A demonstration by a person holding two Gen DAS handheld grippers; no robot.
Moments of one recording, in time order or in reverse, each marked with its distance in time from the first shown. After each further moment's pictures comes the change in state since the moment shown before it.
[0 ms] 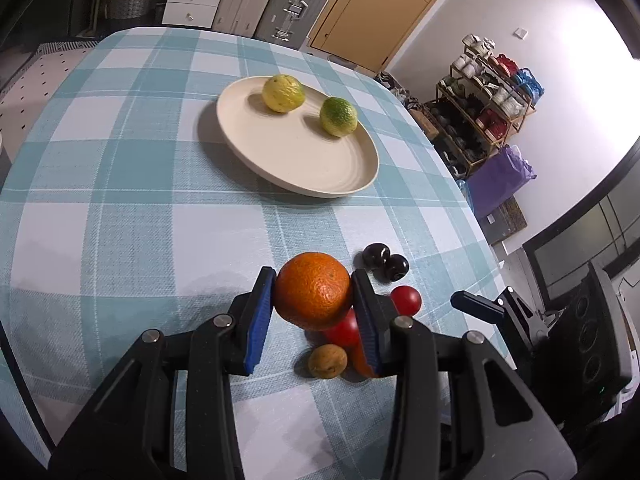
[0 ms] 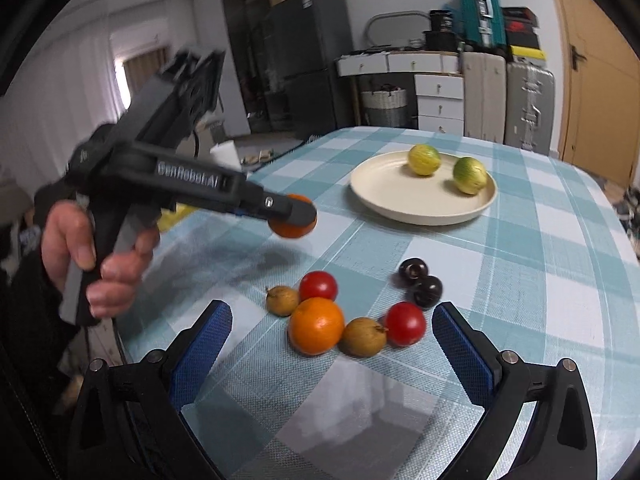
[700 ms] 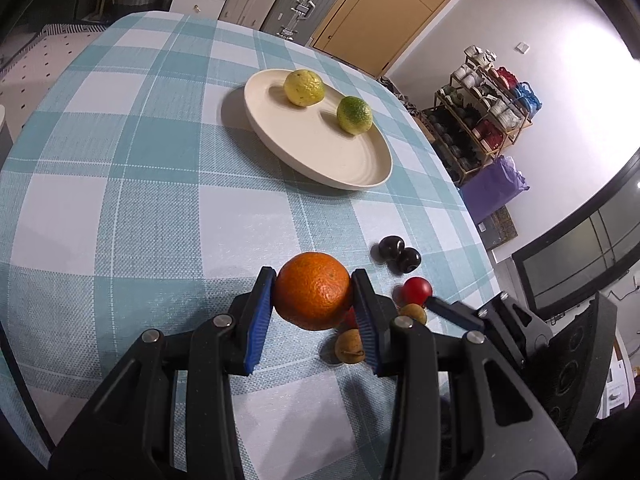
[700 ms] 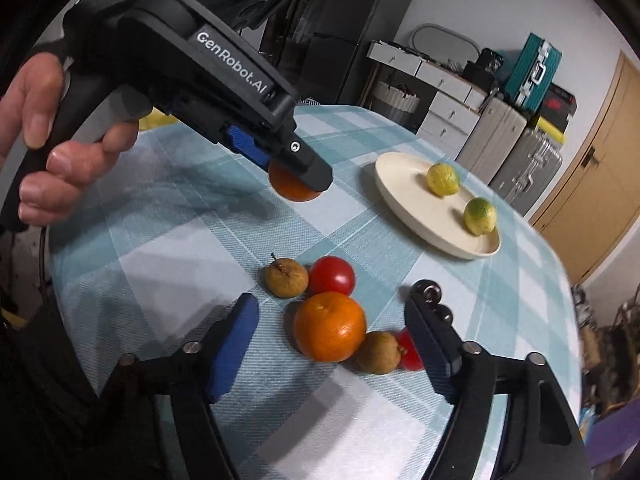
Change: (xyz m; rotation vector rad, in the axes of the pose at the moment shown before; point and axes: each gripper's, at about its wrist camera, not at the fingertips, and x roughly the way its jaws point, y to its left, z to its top) left arm -0.004 0.029 -0.012 -0.055 -0.002 -0.042; right arm 0.047 0.049 -0.004 -0.373 0.099 -0.225
